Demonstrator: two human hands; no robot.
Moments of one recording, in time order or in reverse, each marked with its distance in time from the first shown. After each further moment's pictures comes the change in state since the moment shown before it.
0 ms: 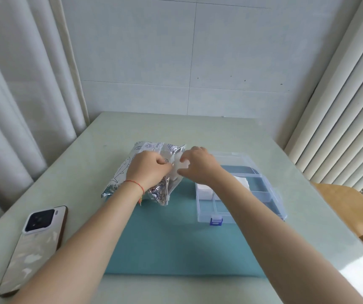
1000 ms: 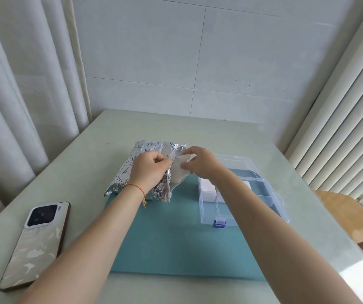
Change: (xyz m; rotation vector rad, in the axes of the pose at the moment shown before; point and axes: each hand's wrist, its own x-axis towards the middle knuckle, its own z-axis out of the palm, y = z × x) left_hand -0.001 -0.014 0.007 -0.394 0.114 -0.106; right_hand 0.011 -0.006 0.002 0.522 -0.007 0.171
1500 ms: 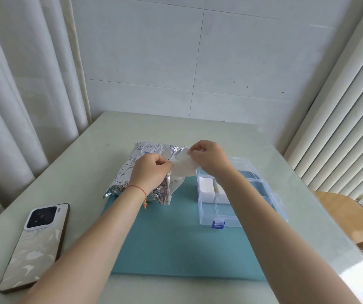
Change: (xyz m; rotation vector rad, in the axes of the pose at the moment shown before) left_hand -0.004 0.006 0.001 0.091 -0.028 -0.012; right_hand -0.017 -0.012 -0.022 0.149 0.192 -0.009
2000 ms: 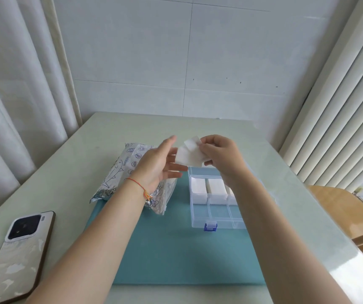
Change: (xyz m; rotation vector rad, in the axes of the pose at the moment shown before) left_hand -0.006 0.055 0.010 -0.707 -0.368 -0.273; right_hand -0.007 0.020 -0.036 0.401 0.050 -0.006
